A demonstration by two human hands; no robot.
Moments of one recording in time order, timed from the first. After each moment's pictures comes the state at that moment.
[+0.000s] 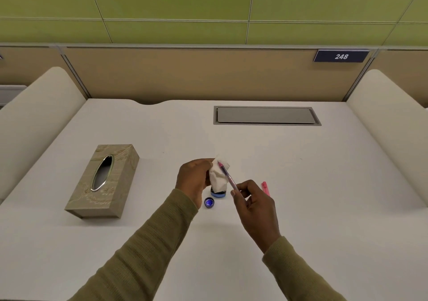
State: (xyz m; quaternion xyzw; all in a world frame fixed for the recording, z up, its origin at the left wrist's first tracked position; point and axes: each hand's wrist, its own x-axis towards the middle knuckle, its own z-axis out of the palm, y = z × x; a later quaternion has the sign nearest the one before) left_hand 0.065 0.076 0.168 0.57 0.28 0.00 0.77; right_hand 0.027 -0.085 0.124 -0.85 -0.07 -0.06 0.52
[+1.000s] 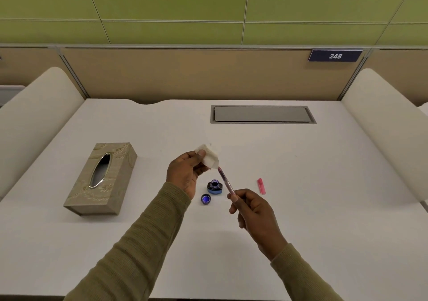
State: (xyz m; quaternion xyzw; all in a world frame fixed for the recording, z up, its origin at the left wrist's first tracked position) left_hand 0.070 0.085 0.162 0.47 0.26 0.05 0.84; right_hand 0.006 -0.105 0.129 -0.76 -0.02 0.12 0.64
